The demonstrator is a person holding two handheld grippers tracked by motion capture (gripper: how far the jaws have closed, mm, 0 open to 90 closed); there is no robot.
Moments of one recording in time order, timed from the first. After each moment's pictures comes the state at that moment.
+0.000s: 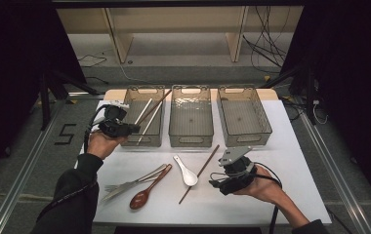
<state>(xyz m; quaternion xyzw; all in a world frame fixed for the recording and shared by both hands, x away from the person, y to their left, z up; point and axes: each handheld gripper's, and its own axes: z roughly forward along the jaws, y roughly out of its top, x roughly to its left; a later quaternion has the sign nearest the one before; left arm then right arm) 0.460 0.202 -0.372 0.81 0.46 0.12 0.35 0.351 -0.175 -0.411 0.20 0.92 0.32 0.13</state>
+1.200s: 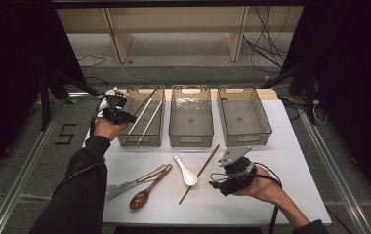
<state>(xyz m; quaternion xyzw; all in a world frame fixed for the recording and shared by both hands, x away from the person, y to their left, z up) 0.526 0.210 -0.388 0.78 0.54 0.12 0.28 0.351 -0.176 -0.411 0.20 0.92 0.32 0.12</state>
